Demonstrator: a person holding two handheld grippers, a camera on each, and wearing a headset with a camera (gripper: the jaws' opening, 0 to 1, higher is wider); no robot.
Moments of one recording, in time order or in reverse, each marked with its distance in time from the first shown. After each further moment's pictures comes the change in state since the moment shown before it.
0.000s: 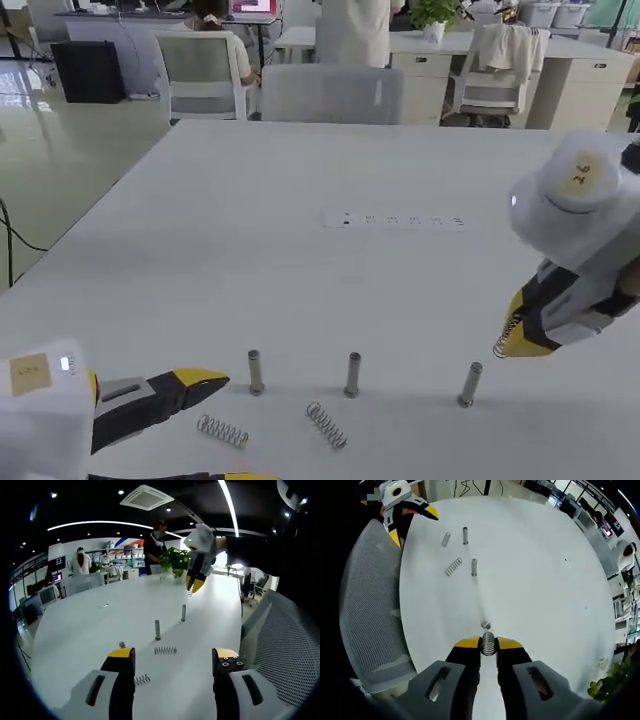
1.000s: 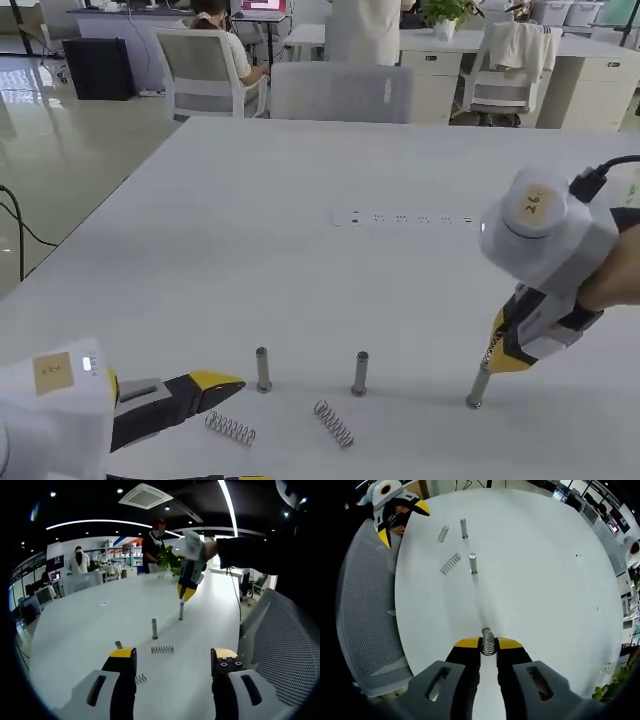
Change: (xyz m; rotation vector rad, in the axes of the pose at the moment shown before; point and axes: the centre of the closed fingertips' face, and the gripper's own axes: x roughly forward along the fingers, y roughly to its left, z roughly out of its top) left arm 0.002 -0.003 -0.005 -0.001 0.012 -0.014; right arm 0.034 0.000 0.004 0.012 0.020 0.067
